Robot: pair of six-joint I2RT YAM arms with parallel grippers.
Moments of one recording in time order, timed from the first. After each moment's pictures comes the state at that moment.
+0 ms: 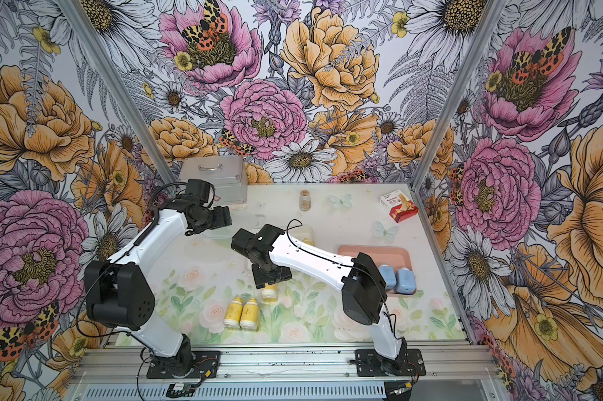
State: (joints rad) left arm -0.14 1.64 1.40 -0.83 -0.03 -0.37; right arm 1.04 2.03 1.90 -1.37 0.02 0.72
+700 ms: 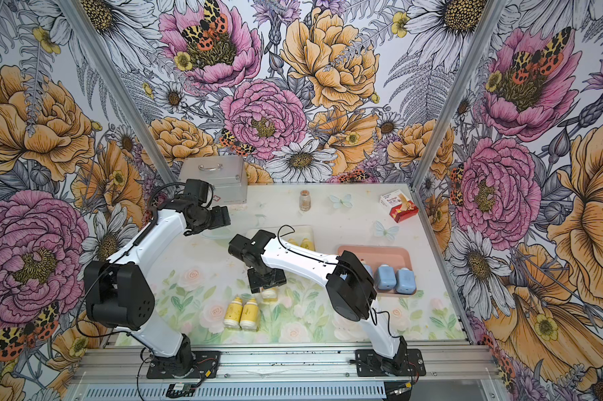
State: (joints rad) left arm -0.13 1.64 1.40 -0.83 -0.03 -0.37; right arm 1.04 2.13 1.90 -1.30 -0.04 0.72
